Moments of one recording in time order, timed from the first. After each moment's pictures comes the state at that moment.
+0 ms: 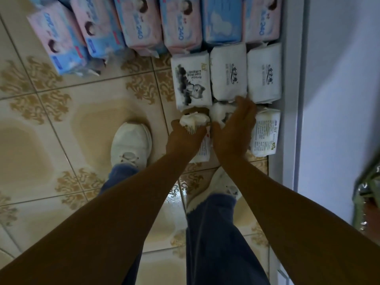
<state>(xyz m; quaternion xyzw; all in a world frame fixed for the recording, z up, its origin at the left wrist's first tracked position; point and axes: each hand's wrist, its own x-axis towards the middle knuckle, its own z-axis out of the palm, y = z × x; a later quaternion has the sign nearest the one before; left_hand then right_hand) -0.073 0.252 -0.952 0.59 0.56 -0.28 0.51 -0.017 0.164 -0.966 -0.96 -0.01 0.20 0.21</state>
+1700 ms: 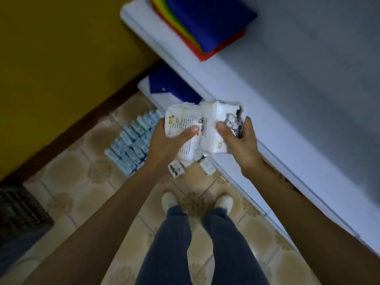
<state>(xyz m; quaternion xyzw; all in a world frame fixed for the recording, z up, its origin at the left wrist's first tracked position) 0.013 0.348 -0.298 0.69 0.18 -0.15 0.69 0.011 0.166 -0.273 -0.72 0.20 0.09 0.65</state>
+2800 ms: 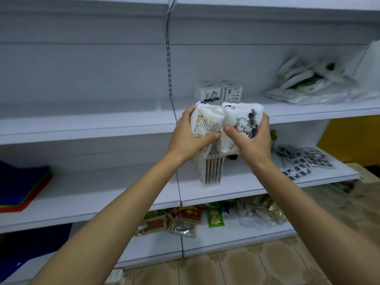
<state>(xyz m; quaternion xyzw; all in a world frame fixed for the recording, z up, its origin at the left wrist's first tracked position) -0.374 -0.058 0.035 0.65 -0.51 -0.10 0.56 -0.532 -0.133 0.034 -0.65 0.28 -0.54 0.45</state>
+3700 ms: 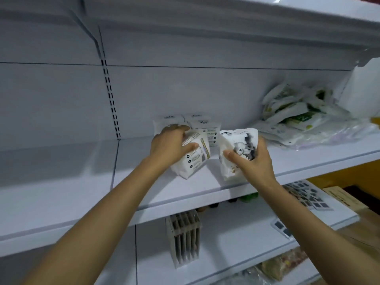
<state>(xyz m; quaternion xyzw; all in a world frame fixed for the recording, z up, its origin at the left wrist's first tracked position) -0.250 -0.395 0.062 0.77 -0.59 0.07 0.24 -0.472 -0.444 0.028 -0.67 0.35 -0.52 0.40</state>
